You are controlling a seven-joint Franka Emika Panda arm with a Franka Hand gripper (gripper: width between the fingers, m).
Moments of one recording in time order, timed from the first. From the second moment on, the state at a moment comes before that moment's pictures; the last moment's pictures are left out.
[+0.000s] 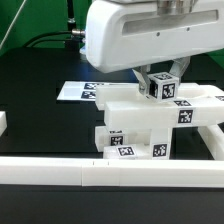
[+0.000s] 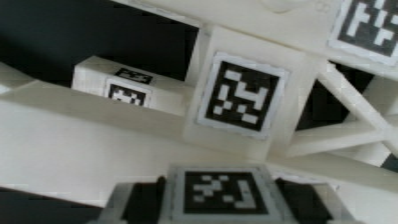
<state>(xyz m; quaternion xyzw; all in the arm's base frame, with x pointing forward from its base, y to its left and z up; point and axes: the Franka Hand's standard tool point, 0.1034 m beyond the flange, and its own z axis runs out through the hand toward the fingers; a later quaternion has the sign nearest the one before) 0.627 0.040 0.116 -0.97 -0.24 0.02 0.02</state>
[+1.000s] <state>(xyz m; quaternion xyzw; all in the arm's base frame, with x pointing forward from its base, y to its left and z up) 0.629 0.038 0.116 -1.00 -0.08 0.01 0.01</state>
